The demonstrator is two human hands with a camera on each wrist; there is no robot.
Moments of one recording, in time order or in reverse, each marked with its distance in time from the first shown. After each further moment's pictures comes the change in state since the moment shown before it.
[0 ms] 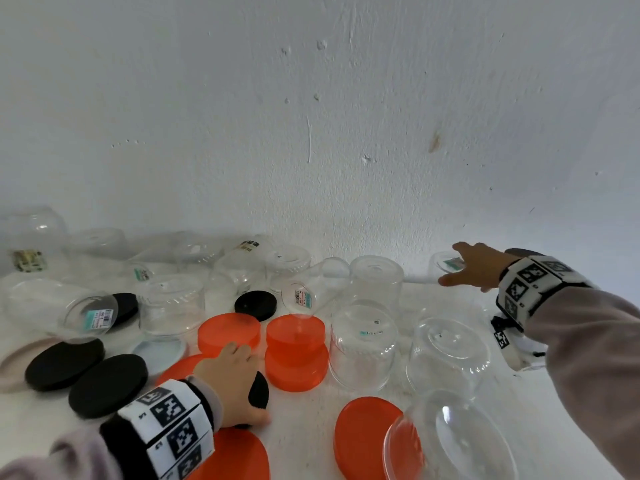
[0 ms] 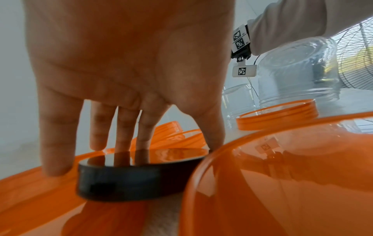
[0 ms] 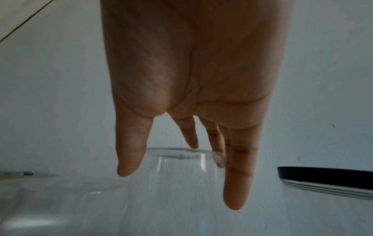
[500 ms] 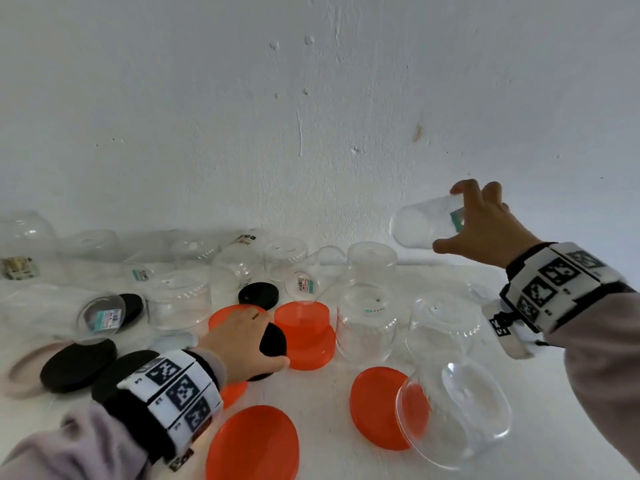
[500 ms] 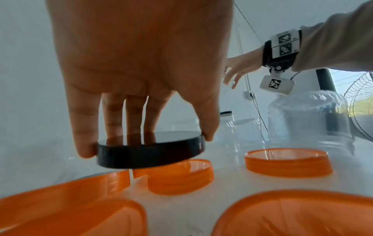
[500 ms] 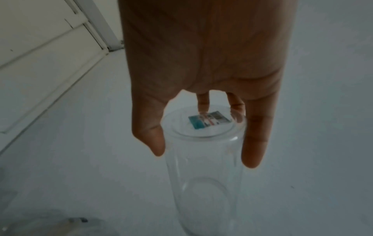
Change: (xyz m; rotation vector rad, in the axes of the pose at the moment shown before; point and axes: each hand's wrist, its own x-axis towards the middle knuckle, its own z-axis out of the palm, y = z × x) left_hand -0.009 -0.024 -0.023 -0.283 0.223 0.119; right_hand -0.091 -0.041 -0.027 0.201 0.477 -0.110
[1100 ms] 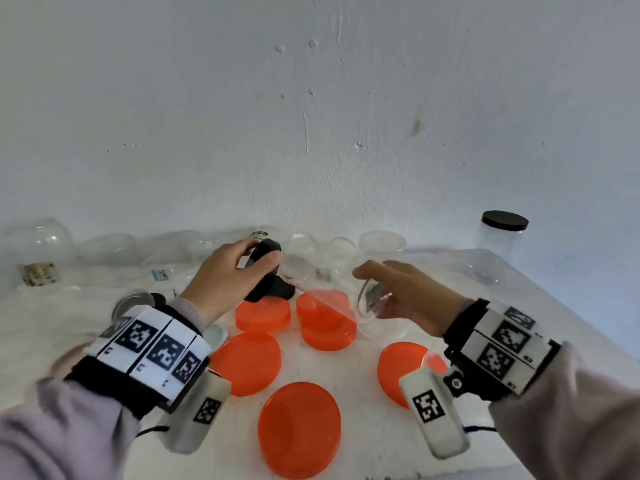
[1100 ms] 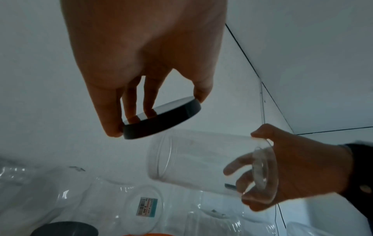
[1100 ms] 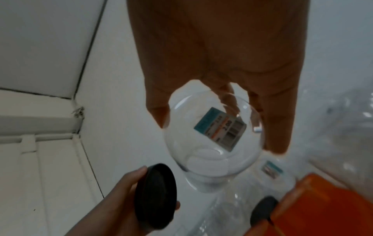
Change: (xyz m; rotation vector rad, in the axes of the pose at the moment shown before) left_hand -0.027 -0.035 -0.070 -0.677 0.421 0.034; right_hand -0.105 -0.121 0.056 1.016 -0.544 0.345
